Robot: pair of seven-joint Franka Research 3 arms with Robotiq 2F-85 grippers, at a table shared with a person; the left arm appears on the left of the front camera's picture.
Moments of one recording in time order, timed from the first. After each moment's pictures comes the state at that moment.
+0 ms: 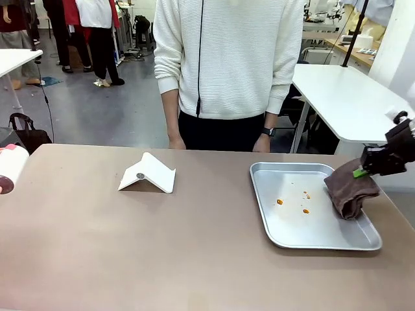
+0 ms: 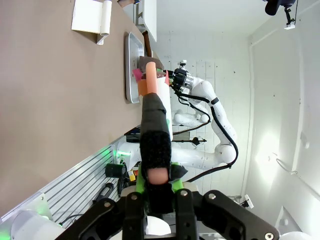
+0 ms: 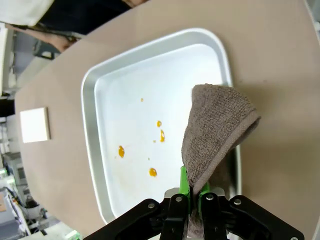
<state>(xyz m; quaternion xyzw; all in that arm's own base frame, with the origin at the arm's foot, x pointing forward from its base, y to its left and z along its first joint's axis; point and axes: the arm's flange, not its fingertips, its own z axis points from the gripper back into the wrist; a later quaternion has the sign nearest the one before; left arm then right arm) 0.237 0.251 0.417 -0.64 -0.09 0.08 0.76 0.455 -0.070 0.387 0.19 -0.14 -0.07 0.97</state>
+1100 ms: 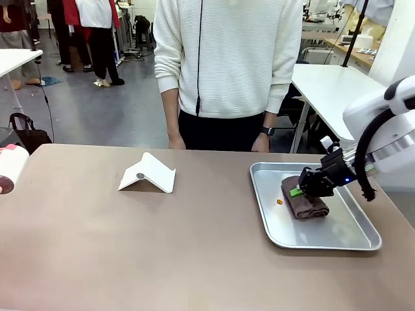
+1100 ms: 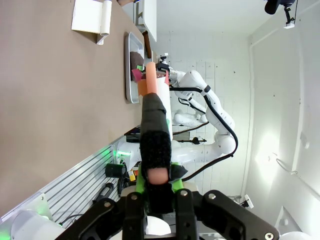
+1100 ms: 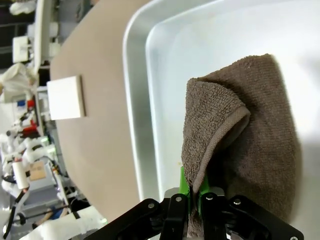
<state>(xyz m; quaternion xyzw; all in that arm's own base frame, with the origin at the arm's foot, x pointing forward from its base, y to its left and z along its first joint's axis) 0.237 0.251 0.417 -0.64 -0.09 0.08 0.76 0.469 0.050 0.296 0.34 -0.07 -0.04 0.94</state>
